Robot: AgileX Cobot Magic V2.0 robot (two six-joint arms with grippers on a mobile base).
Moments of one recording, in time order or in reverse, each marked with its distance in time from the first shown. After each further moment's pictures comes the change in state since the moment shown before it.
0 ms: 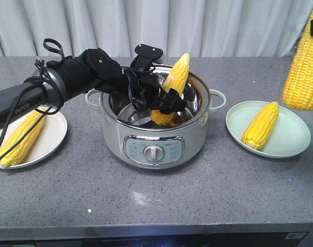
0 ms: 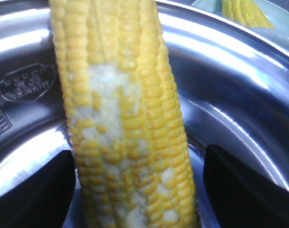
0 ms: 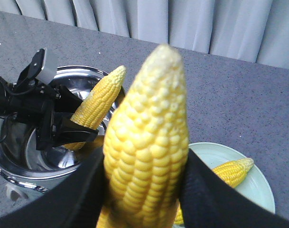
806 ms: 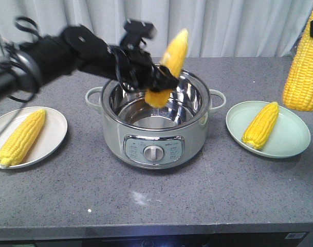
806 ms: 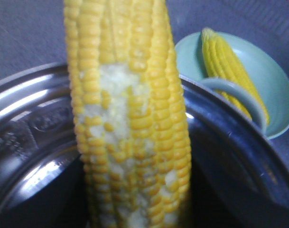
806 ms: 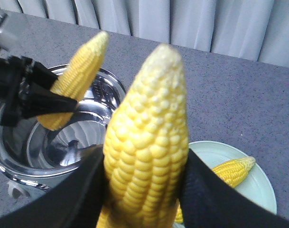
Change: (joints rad) left arm 0.033 -0.139 0.000 0.001 0.032 -0.055; right arm 0.000 0.000 0.000 0.000 0.008 0.000
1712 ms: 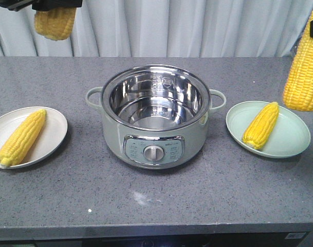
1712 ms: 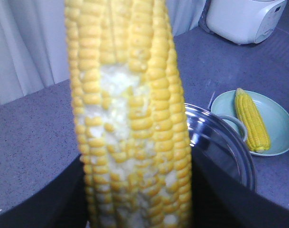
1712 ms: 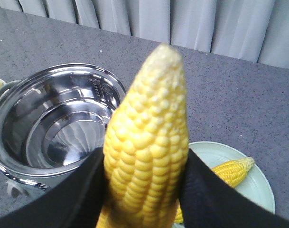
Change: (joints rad) left arm 0.194 -0.487 -0.004 0.305 0.270 -0.305; right arm 0.000 0.000 0.000 0.000 0.000 -0.009
